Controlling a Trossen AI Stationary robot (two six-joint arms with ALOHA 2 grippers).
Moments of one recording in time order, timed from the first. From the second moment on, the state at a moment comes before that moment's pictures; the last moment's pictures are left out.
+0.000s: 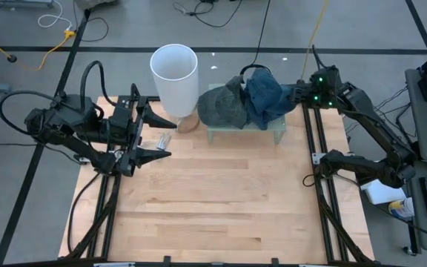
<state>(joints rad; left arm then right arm) -0.31 1.24 1.80 -0.57 -0.21 -0.06 -0.98 0.98 1.09 -0.91 -0.07 0.63</state>
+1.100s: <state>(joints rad) -0.28 1.24 1.63 -0.48 -0.27 0.05 -0.42 0.58 0.95 -0.20 -0.42 0.49</state>
